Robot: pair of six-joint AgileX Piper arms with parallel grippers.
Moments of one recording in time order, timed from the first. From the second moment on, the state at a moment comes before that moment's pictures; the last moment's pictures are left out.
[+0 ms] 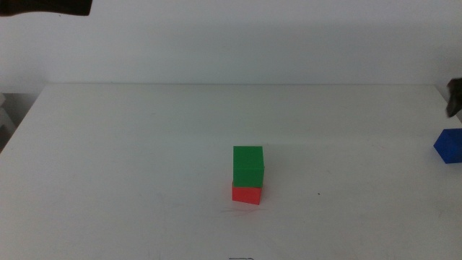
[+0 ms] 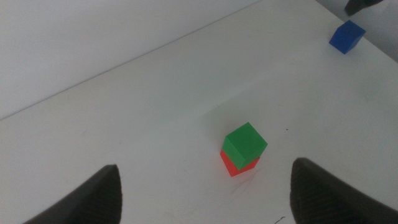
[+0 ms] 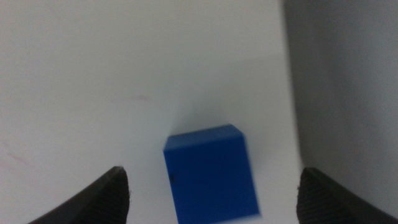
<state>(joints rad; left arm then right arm) -0.02 1.14 -1.59 -0.55 1.27 0.51 -0.25 2.10 -1.85 0.00 1.10 -0.16</state>
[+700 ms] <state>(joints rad) -0.02 1.14 -1.59 -0.55 1.27 0.51 -0.25 2.26 -1.86 0.00 1.12 -0.18</state>
